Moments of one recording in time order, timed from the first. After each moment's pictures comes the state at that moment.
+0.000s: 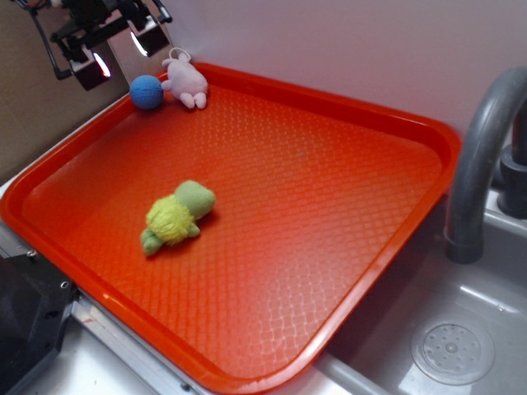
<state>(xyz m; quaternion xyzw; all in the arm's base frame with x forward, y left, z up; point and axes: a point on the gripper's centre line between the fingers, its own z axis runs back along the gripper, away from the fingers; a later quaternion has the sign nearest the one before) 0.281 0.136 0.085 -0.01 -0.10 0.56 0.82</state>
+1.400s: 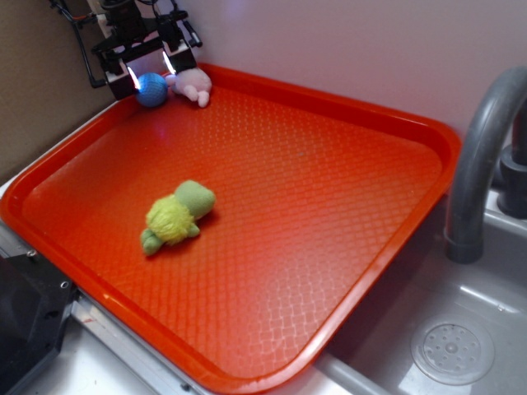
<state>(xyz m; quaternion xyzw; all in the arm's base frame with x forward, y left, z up) 0.315 0.158 0.041 0.04 -0.08 0.55 0.83</state>
